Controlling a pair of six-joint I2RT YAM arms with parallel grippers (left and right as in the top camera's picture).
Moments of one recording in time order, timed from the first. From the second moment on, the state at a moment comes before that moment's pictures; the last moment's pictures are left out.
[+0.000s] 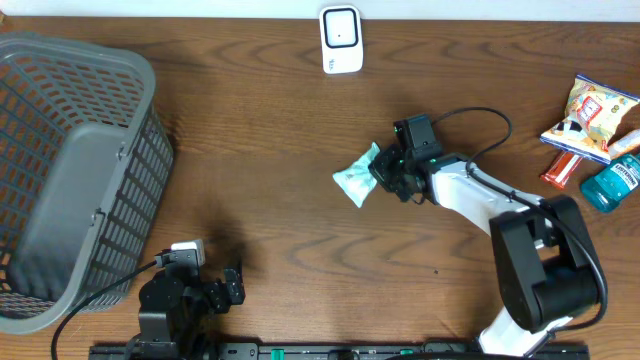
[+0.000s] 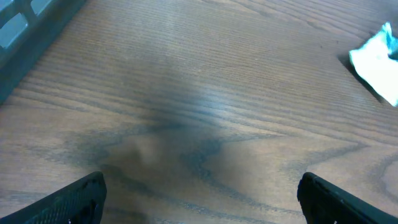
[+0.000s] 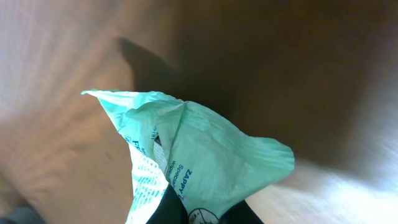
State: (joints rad) left arm -0.06 0.00 0.25 -0.93 0.10 -0.23; right arm 0.35 1.82 0.97 -0.28 -0.24 1.13
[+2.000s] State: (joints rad) left arm -0.06 0.00 0.25 -0.93 0.10 -0.23; right arm 0.36 0.74 0.89 -0.84 -0.71 0.17
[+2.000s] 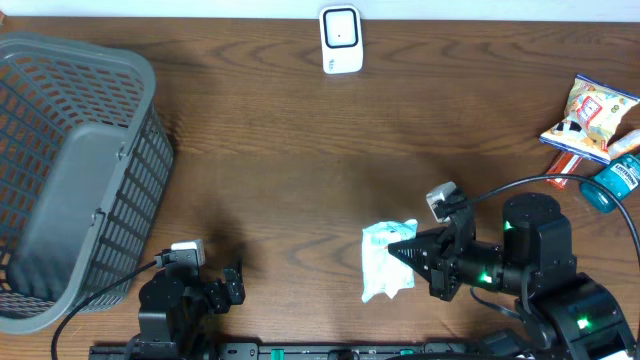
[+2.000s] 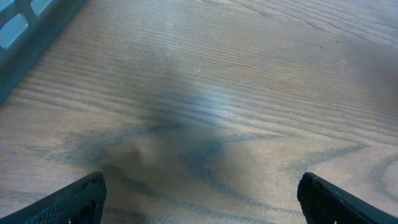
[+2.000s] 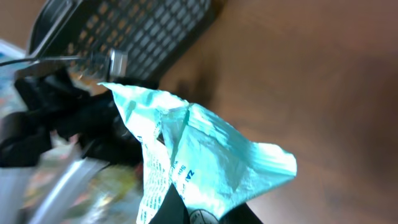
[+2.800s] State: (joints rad) left arm -0.06 0.01 0.25 -0.93 0.10 -0.23; right arm 0.36 1.70 0.59 1.19 -0.34 -0.29
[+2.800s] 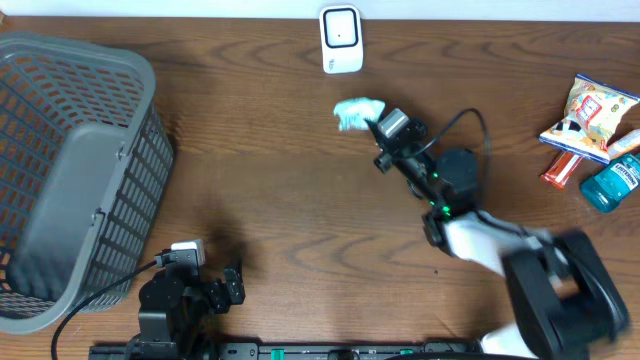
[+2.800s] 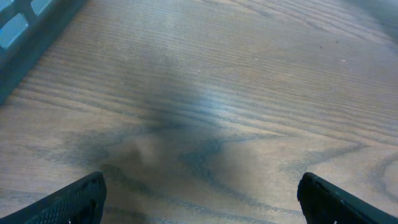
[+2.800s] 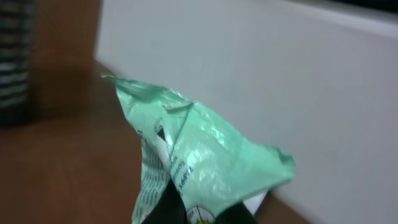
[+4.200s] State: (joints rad) left arm -0.06 0.01 0.25 -0.93 0.10 -0.23; right arm 0.36 2.57 1.82 0.83 -0.02 -0.48
